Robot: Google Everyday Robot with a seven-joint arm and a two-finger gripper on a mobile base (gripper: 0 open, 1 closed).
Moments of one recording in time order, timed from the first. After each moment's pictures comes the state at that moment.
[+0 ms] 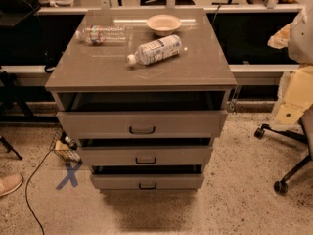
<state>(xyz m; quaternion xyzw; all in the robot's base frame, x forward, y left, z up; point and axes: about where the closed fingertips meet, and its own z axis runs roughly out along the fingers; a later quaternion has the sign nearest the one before) 0.438 -0.217 0.976 -0.60 0.78 -0.03 0.16</state>
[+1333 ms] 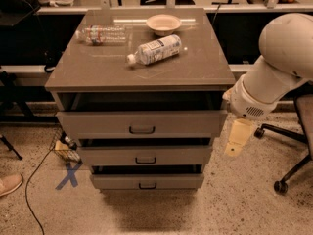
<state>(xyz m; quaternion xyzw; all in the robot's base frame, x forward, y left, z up) 0.483 -0.185 0.802 -0.62 0.77 0.04 0.13</state>
